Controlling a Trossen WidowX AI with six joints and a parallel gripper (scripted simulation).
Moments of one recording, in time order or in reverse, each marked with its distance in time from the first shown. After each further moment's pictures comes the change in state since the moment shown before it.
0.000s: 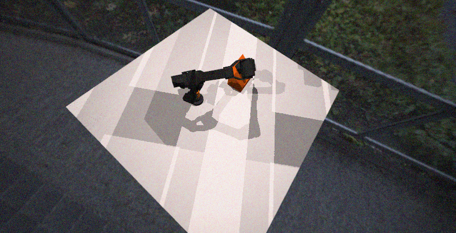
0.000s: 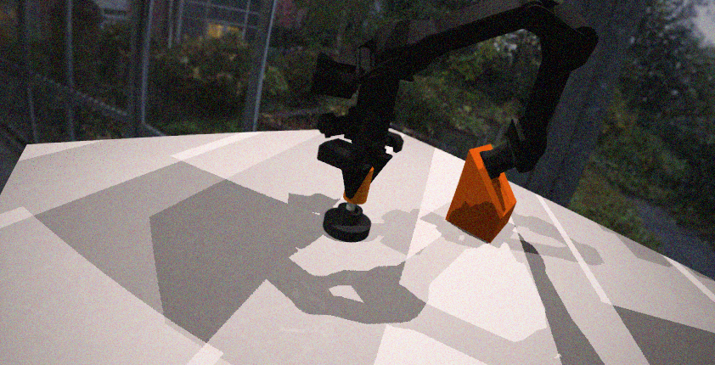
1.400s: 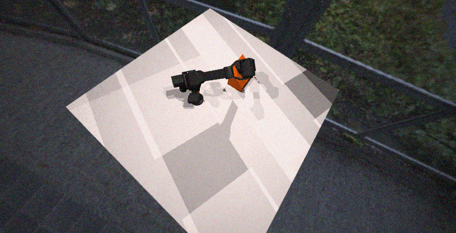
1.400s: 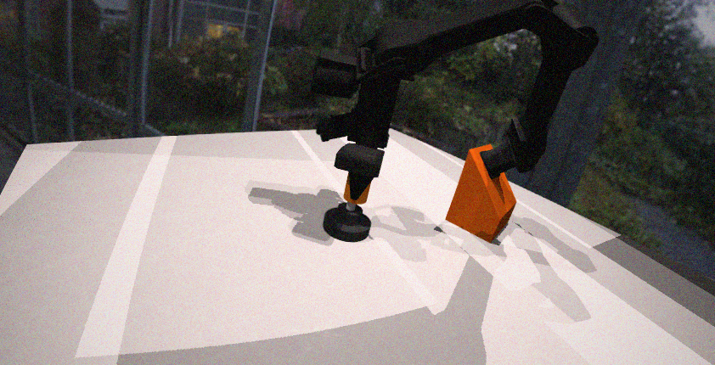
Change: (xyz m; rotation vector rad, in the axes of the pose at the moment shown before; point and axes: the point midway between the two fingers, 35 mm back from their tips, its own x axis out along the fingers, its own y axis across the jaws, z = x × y) arm -0.001 0.000 -0.001 -0.355 0.000 -0.001
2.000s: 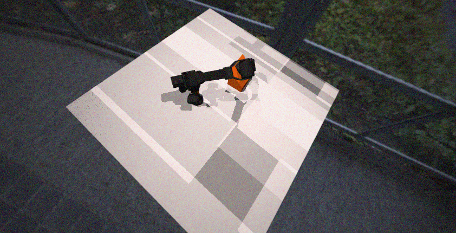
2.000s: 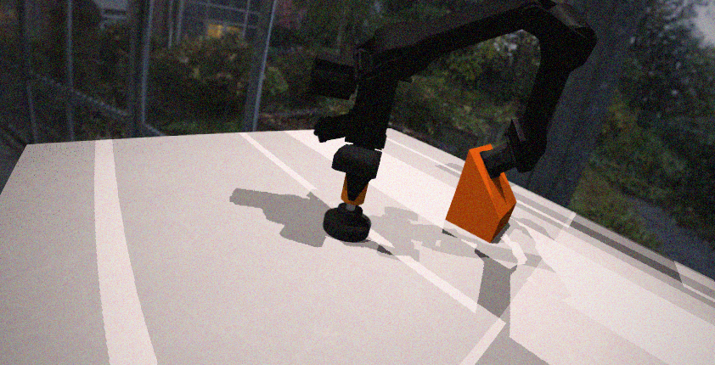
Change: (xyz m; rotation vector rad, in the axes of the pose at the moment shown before) arm 0.003 0.001 0.004 -0.008 -0.004 -0.001
